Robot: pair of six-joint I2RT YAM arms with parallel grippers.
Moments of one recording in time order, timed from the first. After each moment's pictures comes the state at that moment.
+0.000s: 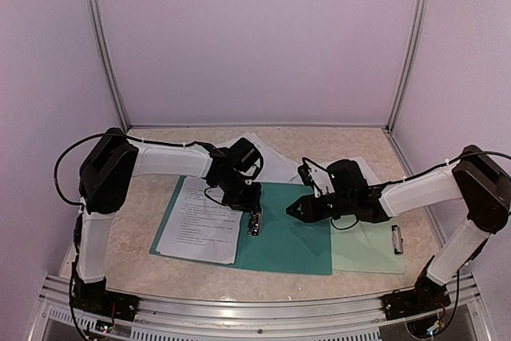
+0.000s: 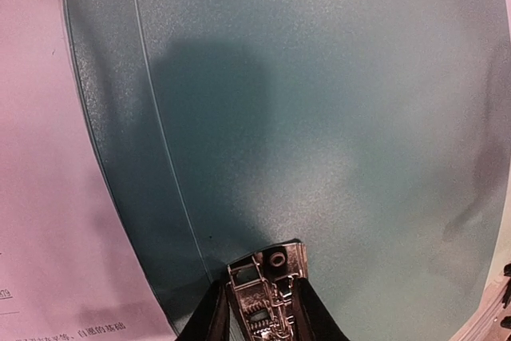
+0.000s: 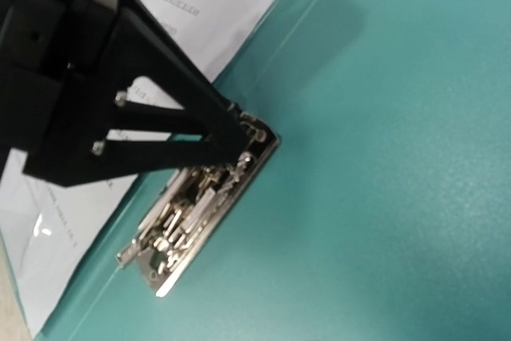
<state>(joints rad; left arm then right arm) -0.82 2.16 1.56 -0.55 0.17 -0.57 0.74 1.61 0.69 0.30 -0.31 0.44</state>
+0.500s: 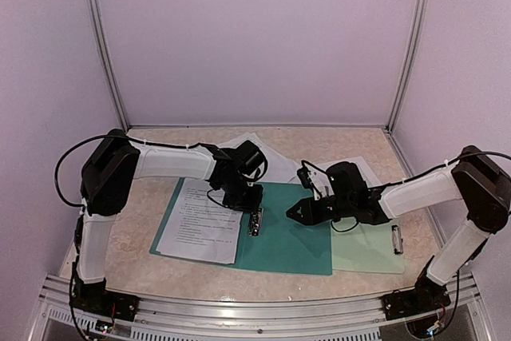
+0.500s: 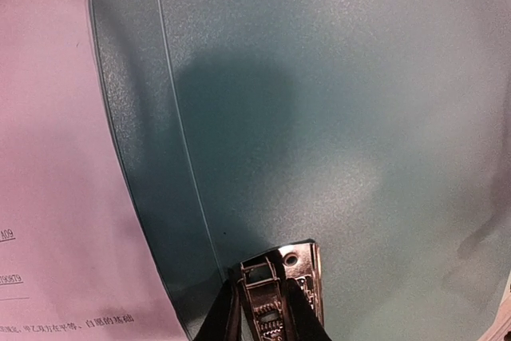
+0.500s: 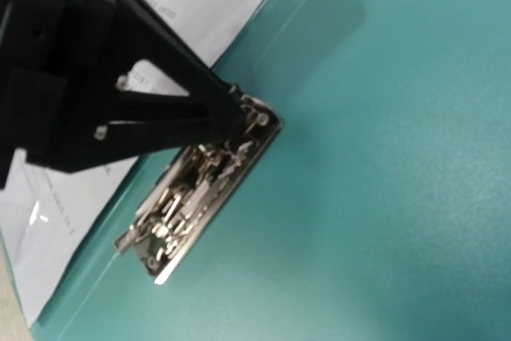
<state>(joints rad) -0.85 2.17 1.58 -0.58 0.06 -0.58 0.75 1.61 0.67 0.31 -0.31 0.44</state>
